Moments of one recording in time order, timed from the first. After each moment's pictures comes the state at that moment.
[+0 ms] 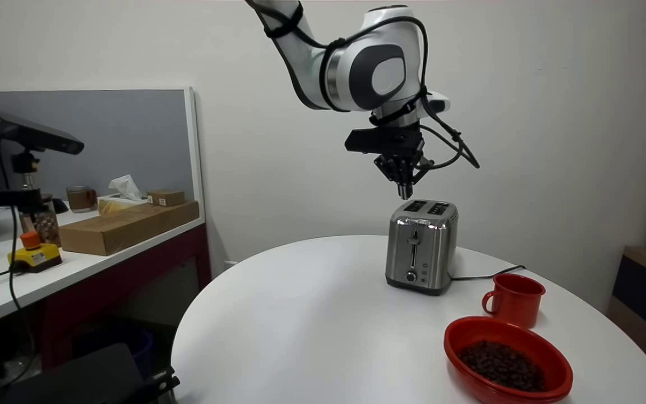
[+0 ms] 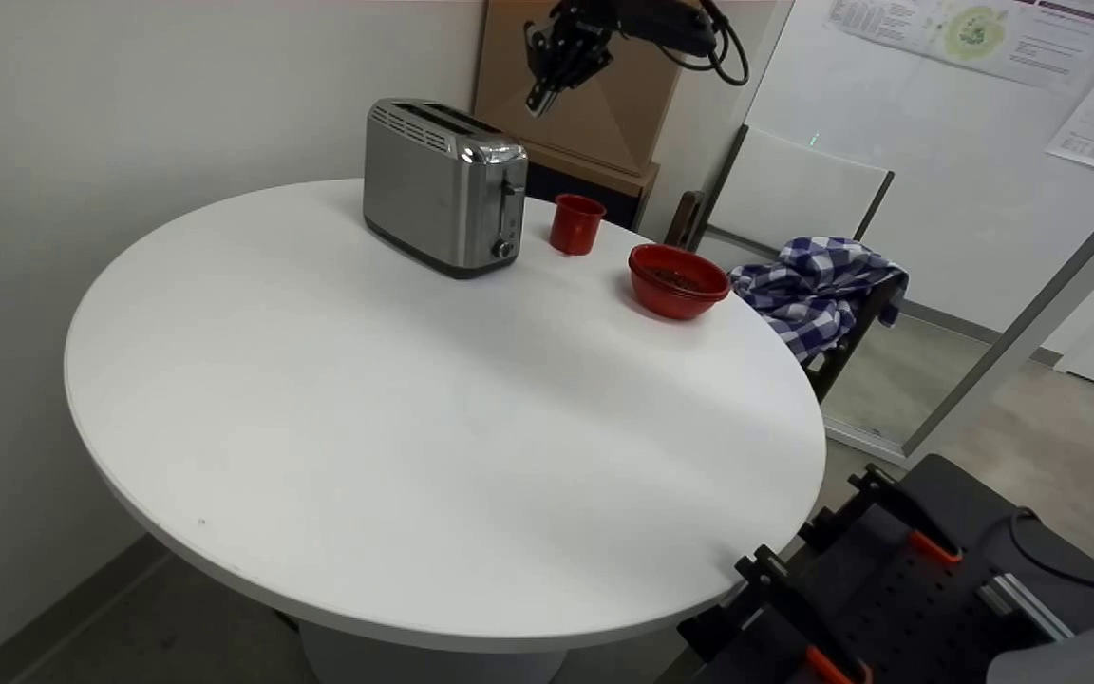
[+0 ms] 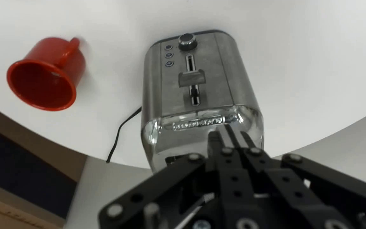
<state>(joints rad) -0.05 0.28 0.07 -2.02 0.10 2.72 -0.17</state>
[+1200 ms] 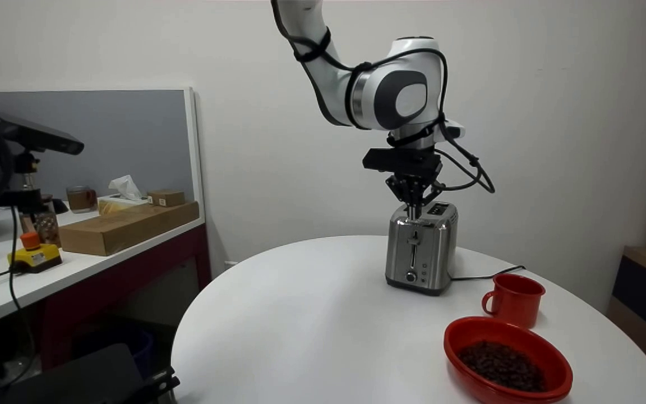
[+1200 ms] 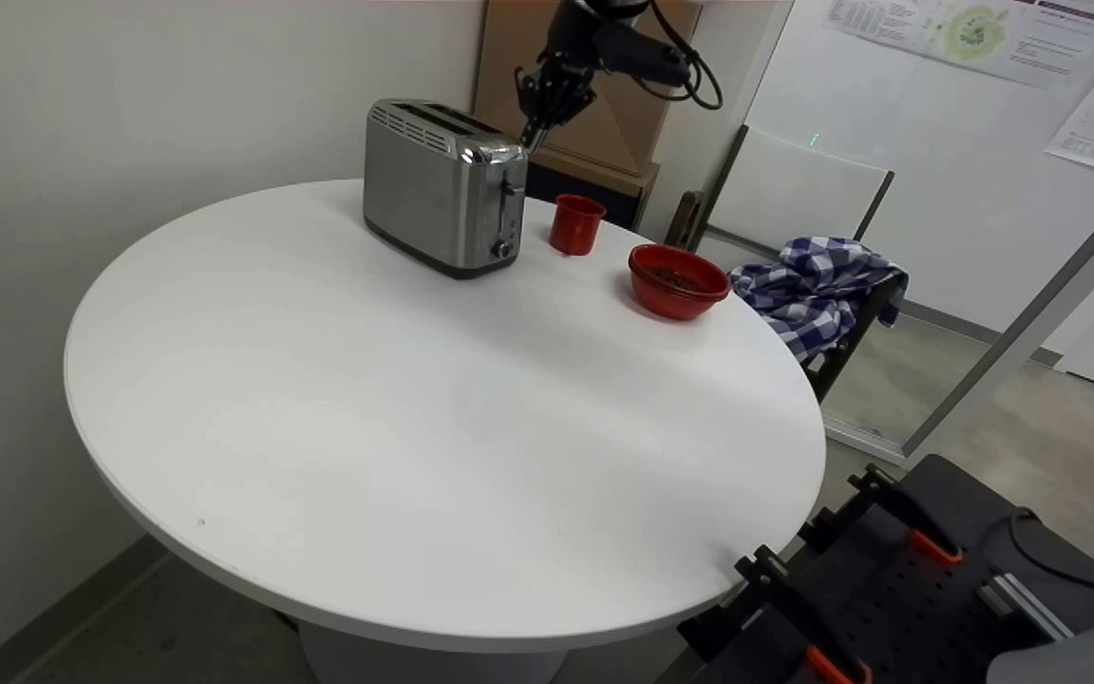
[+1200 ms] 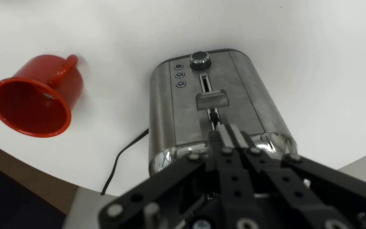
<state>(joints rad) -0.07 0.44 0.06 -1.86 0.10 2.61 -0.22</state>
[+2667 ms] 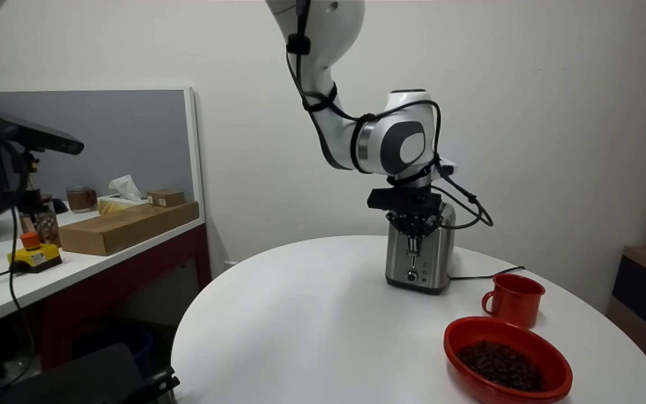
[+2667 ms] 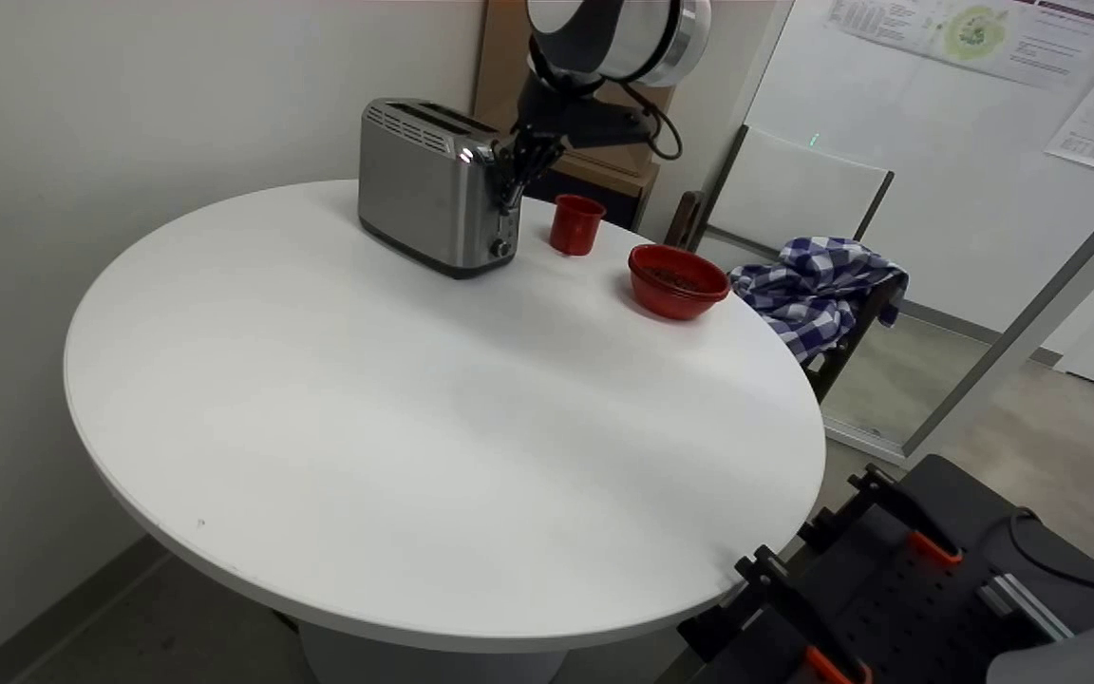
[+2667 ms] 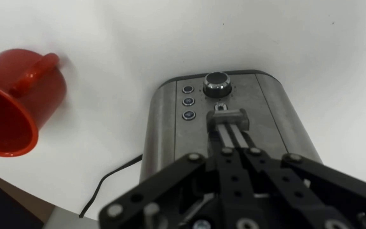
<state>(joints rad) -0.05 0.62 0.06 -1.77 -0.02 2.70 -0.22</state>
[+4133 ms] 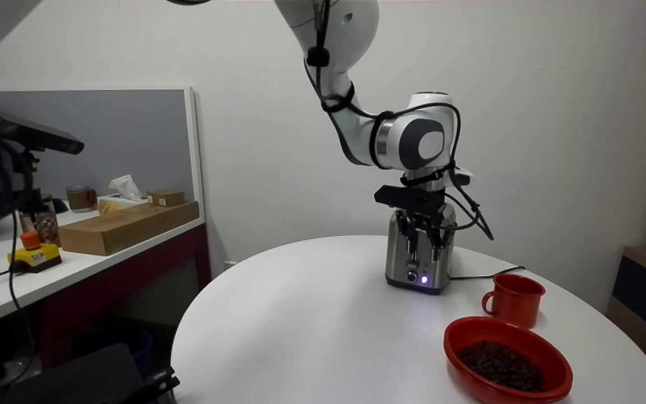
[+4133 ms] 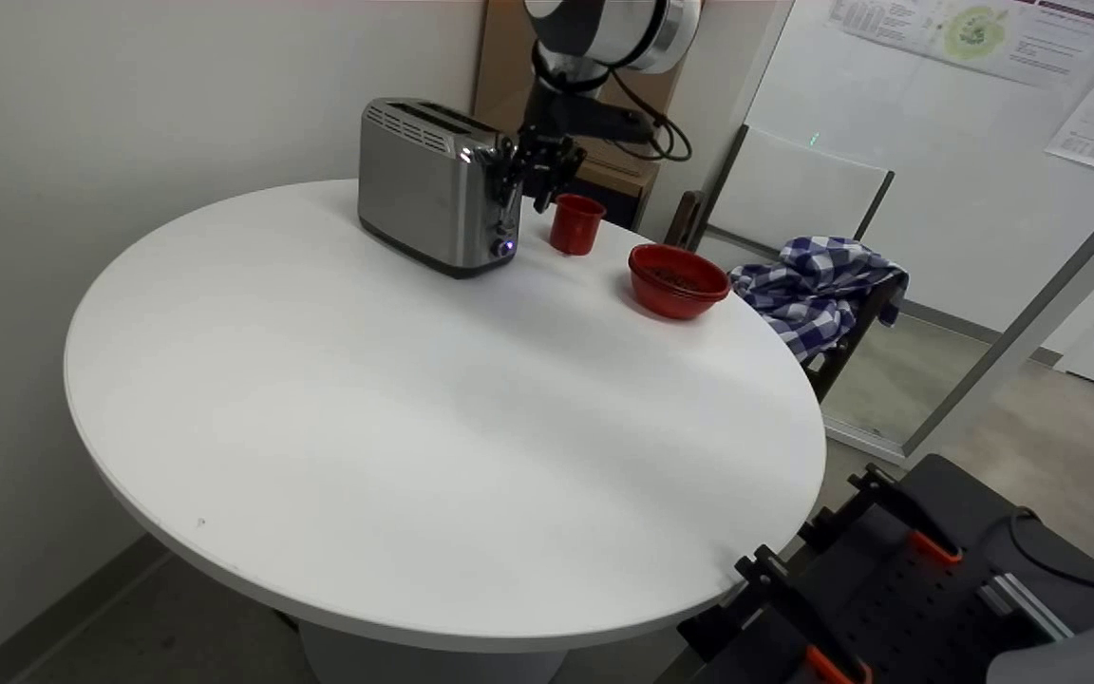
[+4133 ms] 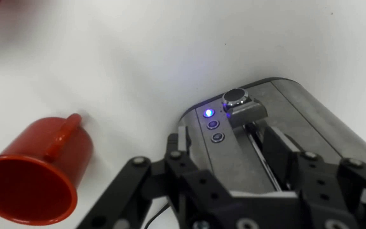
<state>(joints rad) -0.04 0.69 0.01 -1.62 0.03 2.48 -0.02</state>
